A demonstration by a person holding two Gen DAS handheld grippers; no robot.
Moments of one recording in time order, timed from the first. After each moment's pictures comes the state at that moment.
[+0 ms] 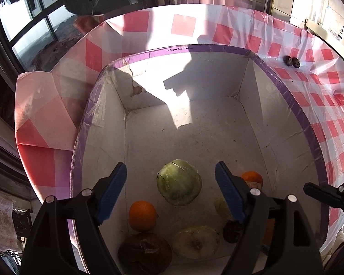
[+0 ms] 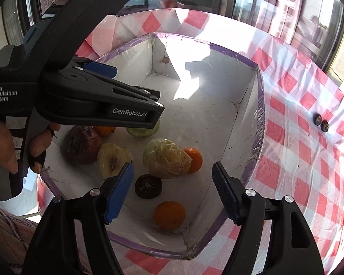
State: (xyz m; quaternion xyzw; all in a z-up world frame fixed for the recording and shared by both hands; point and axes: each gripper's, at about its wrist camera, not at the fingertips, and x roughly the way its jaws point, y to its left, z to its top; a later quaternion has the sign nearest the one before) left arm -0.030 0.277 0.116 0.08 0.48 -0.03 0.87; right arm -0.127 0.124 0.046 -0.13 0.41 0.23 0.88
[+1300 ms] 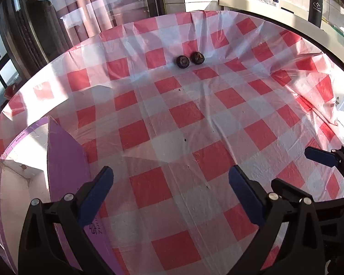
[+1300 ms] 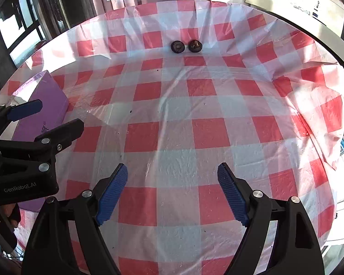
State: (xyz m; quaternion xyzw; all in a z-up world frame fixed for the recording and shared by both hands) left arm -0.031 -0.022 0.098 0.17 0.44 -0.17 0.87; right arm -0.097 -0.200 0.001 0.07 0.45 0.00 0.89
